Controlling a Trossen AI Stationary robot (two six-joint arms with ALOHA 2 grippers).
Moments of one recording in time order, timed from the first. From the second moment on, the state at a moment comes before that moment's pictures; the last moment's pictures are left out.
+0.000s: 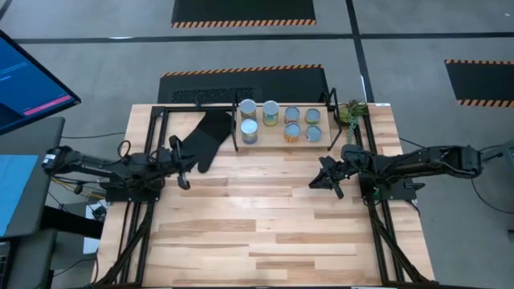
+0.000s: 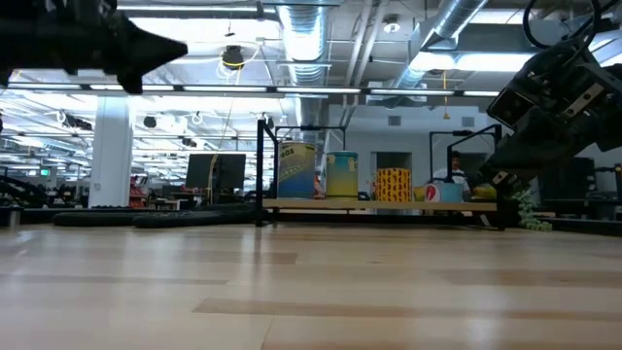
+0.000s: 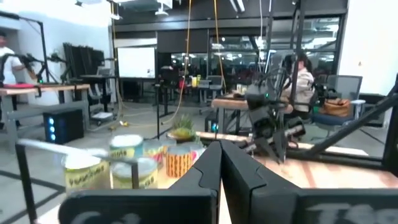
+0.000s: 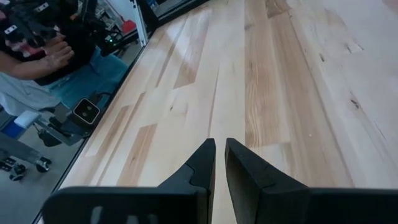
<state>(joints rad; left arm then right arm) -0.11 0.45 0.08 0.57 -0.40 0.03 -0.29 0.96 0.02 0.56 -0.60 0.29</state>
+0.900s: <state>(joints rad) -0.11 0.00 0.01 0.07 -0.34 0.12 -0.29 0.96 0.02 0.54 -0.60 0.29</state>
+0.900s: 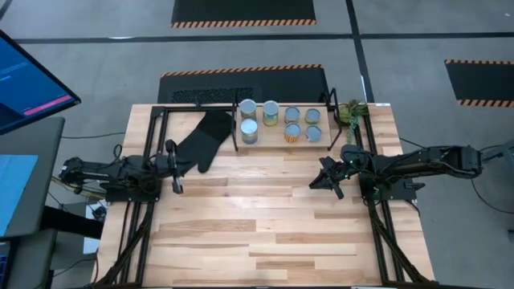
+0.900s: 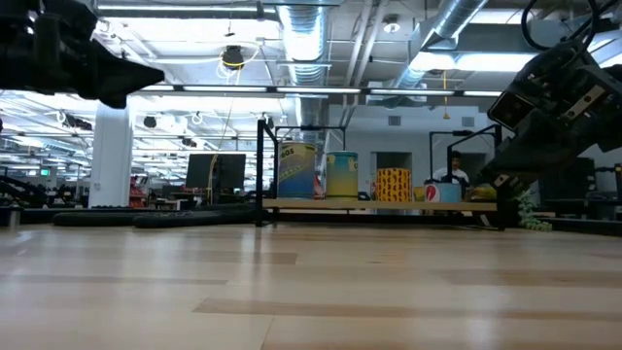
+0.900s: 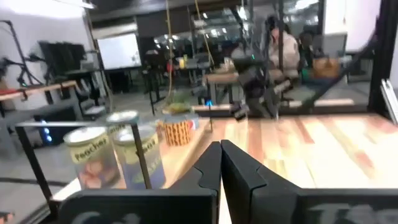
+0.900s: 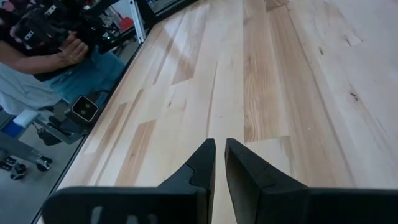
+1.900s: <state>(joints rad) -0.11 0.03 0.02 0.04 -0.30 0.13 -0.21 0.71 0.01 0.25 -0.52 0.29</state>
